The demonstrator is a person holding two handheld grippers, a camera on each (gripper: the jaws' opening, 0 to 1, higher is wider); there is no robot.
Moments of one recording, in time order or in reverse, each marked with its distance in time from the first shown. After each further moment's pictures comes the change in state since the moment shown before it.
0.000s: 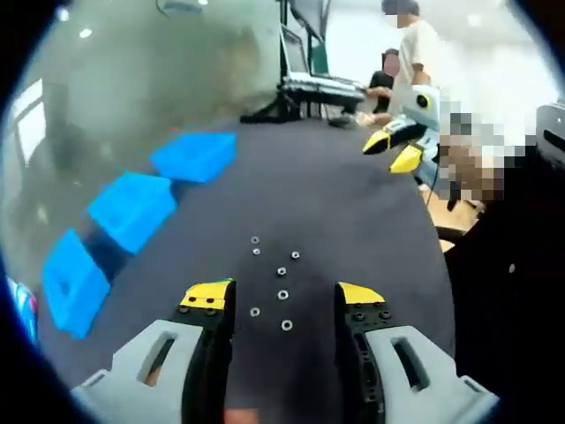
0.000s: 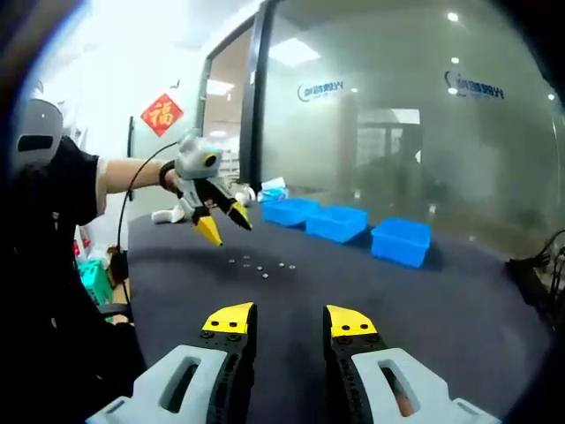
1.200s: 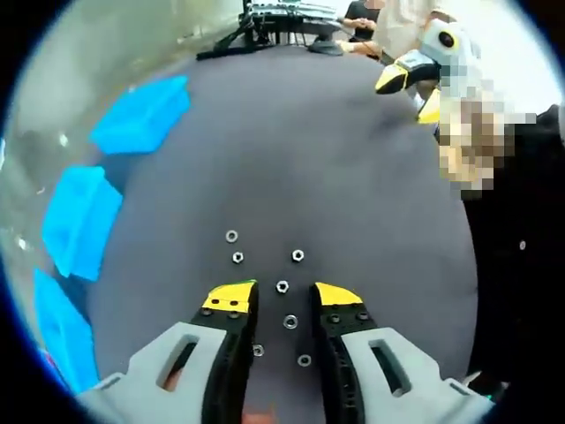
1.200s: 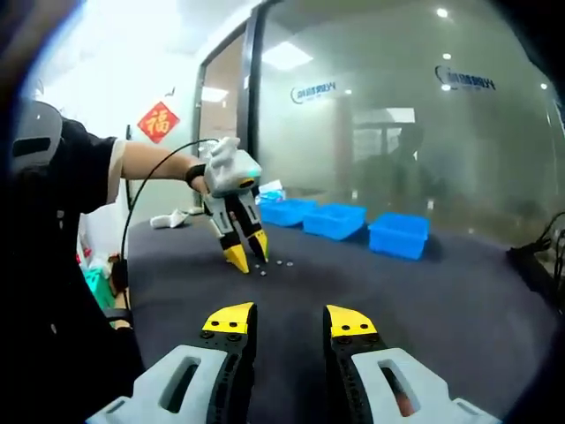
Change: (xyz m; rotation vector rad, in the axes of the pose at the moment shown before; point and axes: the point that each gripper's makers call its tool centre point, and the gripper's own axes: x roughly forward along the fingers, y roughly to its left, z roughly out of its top) left arm 0.060 0.000 -0.019 0.104 0.318 -0.098; right arm -0.003 -0.003 -0.010 0.041 -0.027 -0.001
